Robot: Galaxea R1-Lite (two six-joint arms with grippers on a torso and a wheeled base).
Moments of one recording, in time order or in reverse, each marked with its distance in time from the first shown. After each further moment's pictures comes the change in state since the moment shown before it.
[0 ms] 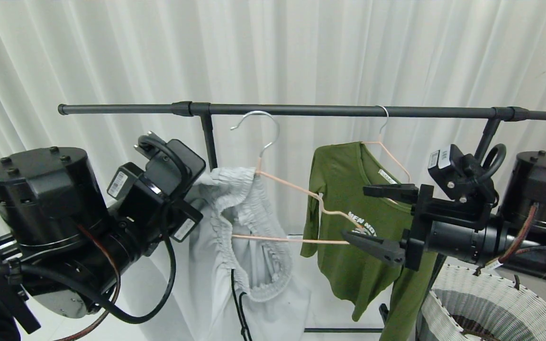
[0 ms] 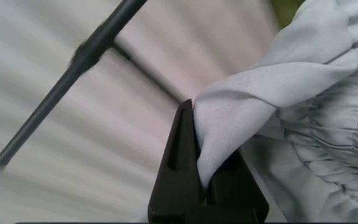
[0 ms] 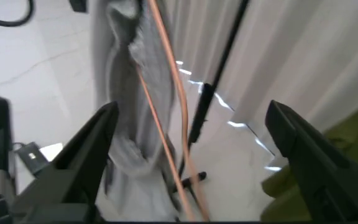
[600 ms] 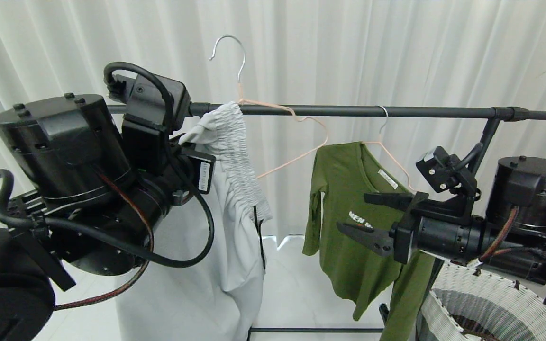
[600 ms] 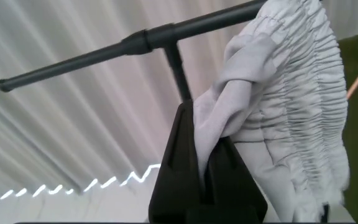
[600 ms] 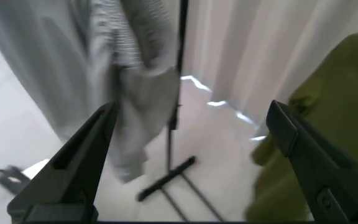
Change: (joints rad) left arm -0.080 0.069 -0.203 -0.001 0.200 -0.336; right arm 0.018 0.044 -0.006 0.002 -0.109 0.197
